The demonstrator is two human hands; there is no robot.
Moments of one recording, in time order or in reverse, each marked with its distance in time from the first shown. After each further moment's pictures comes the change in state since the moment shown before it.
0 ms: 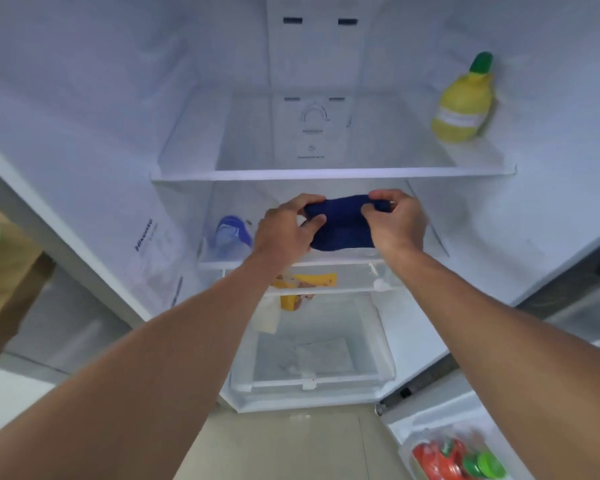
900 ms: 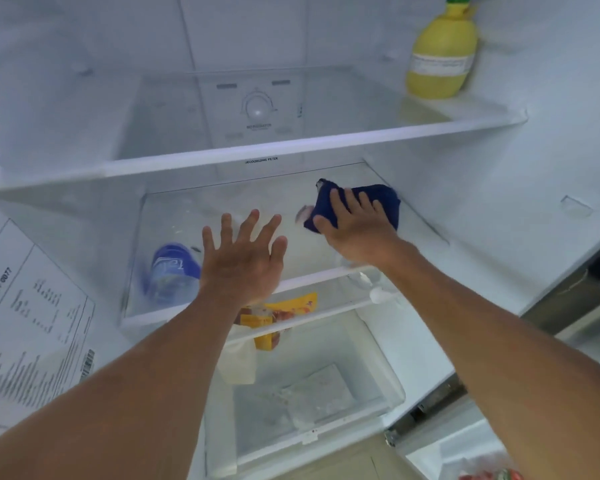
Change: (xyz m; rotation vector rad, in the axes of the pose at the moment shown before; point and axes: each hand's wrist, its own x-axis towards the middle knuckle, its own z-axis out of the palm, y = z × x) left_hand 0.041 -0.081 0.042 0.786 -0.216 0.193; right_hand 0.060 0.070 0.050 -0.987 -0.368 -0.261
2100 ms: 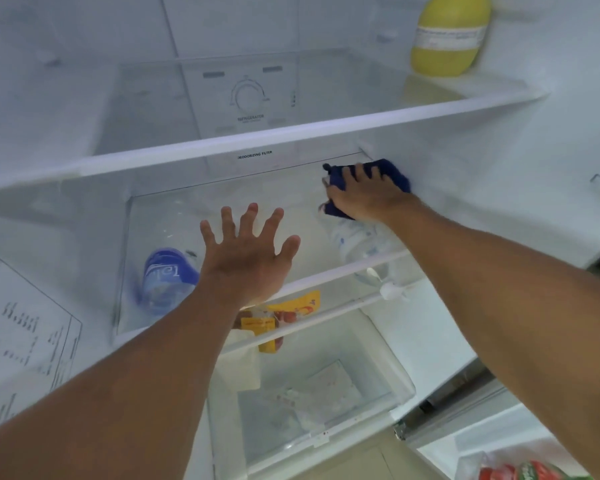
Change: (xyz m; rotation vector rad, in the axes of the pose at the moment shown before) left_hand 0.011 -0.003 -0.007 0.001 -0.072 0.069; right_hand 0.058 0.017 -0.014 -0.071 -0.049 0.099
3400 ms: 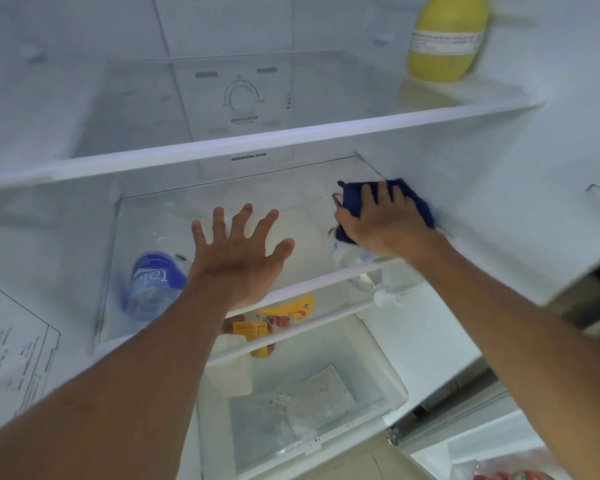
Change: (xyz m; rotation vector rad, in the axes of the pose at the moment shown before) left_hand 0.008 -0.005 0.004 -0.029 0.010 0.010; right_hand -0.047 0.017 0.012 0.051 0.081 0.140
